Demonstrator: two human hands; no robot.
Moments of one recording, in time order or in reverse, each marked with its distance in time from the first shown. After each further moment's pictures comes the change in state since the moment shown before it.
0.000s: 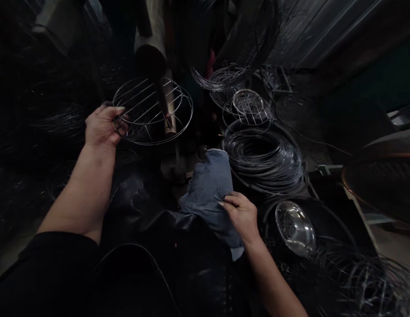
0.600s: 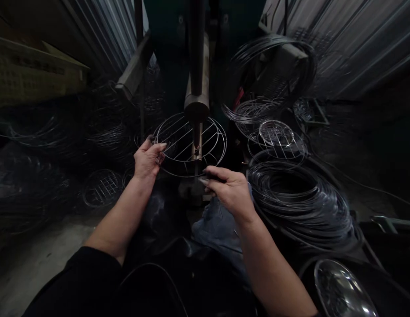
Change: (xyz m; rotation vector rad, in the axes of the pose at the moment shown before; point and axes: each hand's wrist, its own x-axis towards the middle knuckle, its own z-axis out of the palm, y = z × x) left_hand -0.030 -0.016 0.003 -0.177 0.079 -0.032; right_hand 0.085 -0.162 0.070 0.462 -0.344 -0.214
